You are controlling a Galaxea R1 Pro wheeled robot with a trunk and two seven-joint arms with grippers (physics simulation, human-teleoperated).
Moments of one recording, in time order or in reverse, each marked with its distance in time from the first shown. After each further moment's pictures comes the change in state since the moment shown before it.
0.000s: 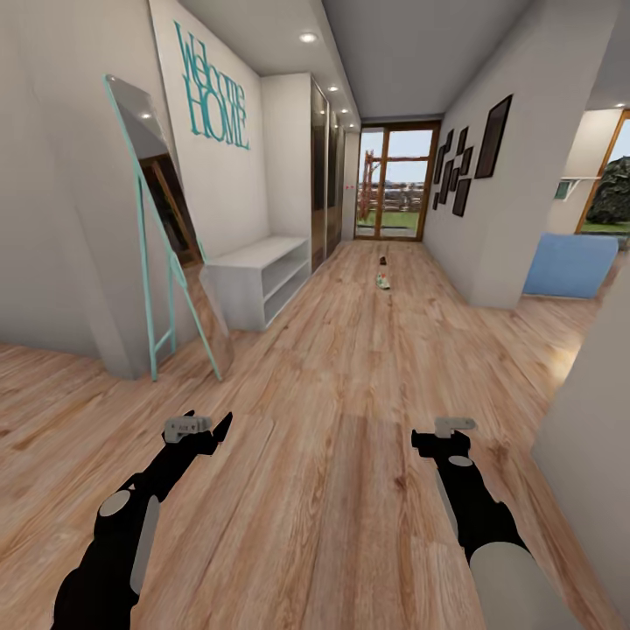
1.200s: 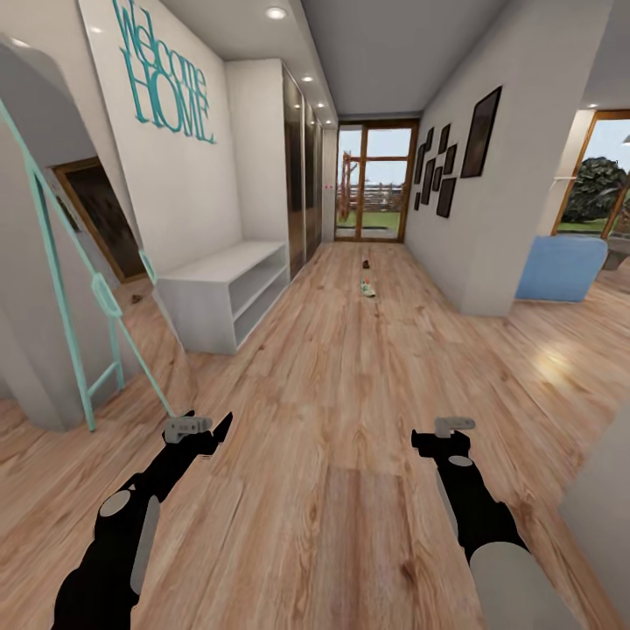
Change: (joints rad) left arm 0.000 -0.001 0.000 0.002 0.000 -0.001 0.000; right arm 0.000 0.000 0.000 0.000 0.000 0.000 -0.001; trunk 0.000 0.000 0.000
